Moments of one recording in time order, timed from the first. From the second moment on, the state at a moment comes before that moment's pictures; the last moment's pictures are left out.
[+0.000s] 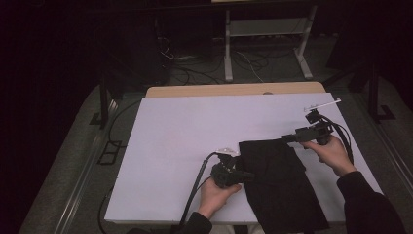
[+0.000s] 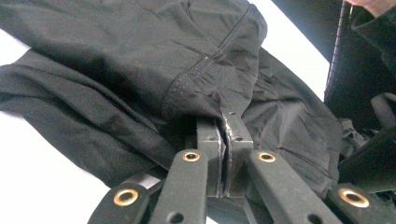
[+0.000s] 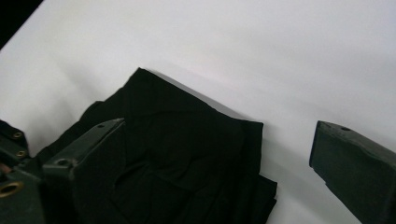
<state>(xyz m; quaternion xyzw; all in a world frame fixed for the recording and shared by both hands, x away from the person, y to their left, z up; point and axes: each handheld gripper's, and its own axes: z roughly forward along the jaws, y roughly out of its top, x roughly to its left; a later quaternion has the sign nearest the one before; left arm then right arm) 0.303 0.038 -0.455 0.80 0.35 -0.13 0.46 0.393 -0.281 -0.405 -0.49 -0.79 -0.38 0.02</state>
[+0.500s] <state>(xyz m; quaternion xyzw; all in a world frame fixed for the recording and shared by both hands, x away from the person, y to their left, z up) 0.303 0.038 -0.459 0.80 0.36 -0.13 0.46 0.402 -0.270 -0.429 -0.49 -0.78 -0.37 0.05</state>
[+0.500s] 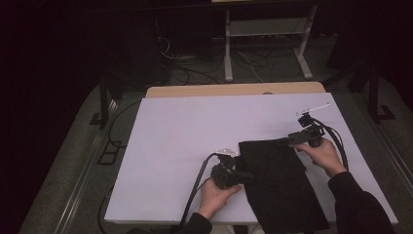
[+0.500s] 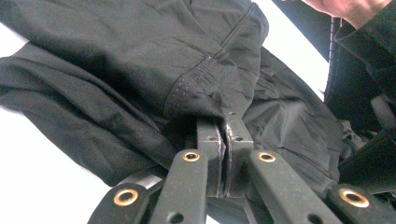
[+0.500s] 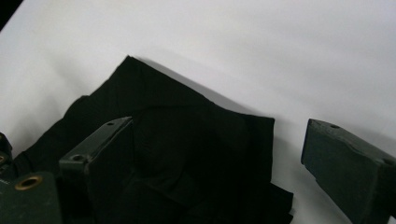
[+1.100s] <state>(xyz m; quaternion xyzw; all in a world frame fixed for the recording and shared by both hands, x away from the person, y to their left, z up) 0.302 0.038 -0.461 0.80 0.36 -0.13 0.46 0.403 -0.271 -0.442 -0.49 -0.79 -0.36 0.08</state>
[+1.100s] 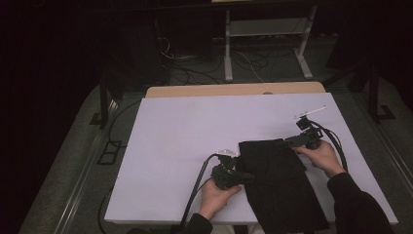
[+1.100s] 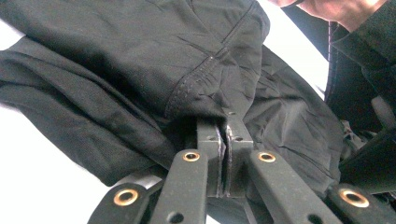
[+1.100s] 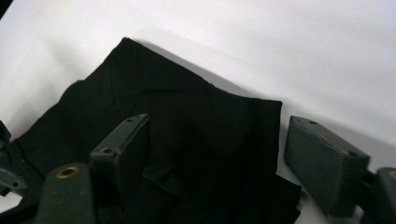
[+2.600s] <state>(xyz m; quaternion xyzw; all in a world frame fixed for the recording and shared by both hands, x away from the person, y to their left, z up) 0.298 0.030 -0.465 0.81 0.35 -0.13 0.45 0.379 -0.274 -0.410 -0.49 -0.73 -0.45 0.12</state>
